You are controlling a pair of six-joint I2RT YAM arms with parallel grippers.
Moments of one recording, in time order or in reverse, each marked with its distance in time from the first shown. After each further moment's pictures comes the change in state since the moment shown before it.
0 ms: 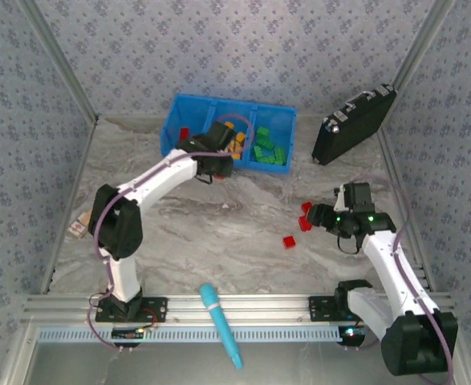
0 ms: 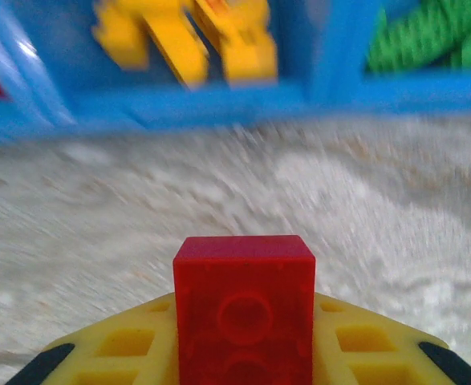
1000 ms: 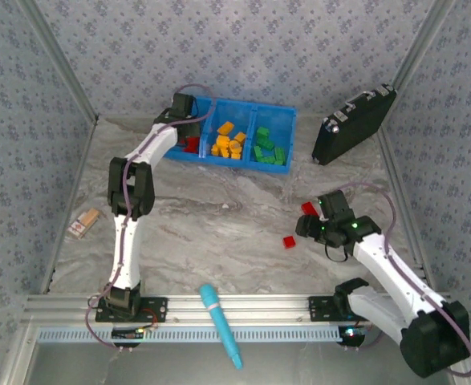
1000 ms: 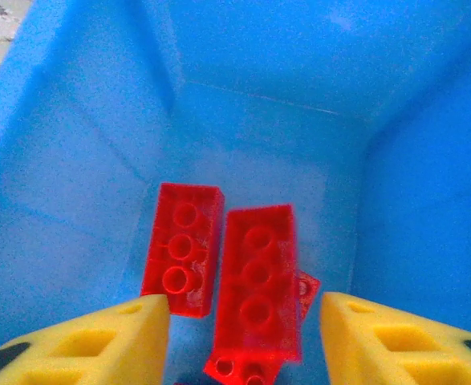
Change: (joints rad) left arm 0.338 0.476 0.418 0.233 -0.029 0.081; right arm 0.268 0.028 -0.032 -0.013 0.205 0.185
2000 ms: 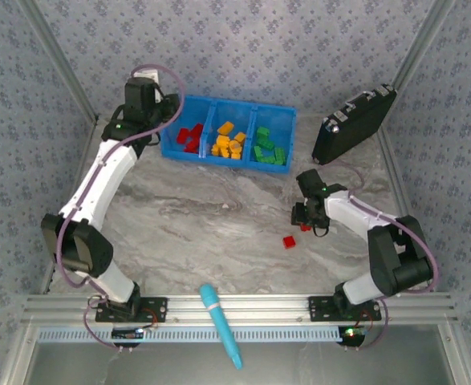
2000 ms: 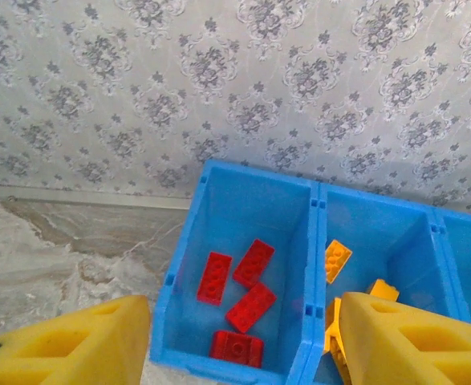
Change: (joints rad) left arm -0.002 -0.737 -0.421 0.070 -0.020 0.033; right arm -0.003 0.539 0.201 0.089 0.112 -0.165
